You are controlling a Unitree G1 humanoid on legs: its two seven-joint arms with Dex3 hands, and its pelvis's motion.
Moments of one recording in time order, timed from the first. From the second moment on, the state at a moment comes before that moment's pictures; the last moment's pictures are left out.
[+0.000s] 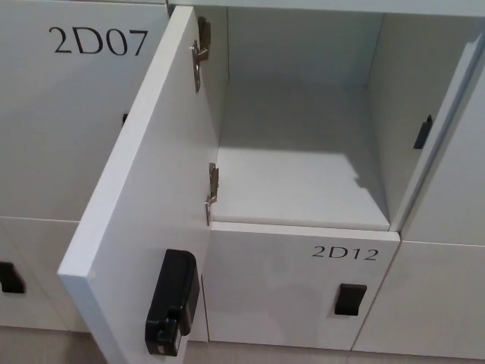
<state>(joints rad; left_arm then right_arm) -0.10 0.50 0.03 1.19 0.21 -0.29 -0.04 -0.19 -0.31 0.02 1.20 -0.19 -0.21 -0.06</state>
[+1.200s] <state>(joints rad) -0.38 0.42 -0.31 0.67 0.40 -0.42 0.05 -0.21 -0.31 0.01 1.27 -0.19 -0.31 -0.10</state>
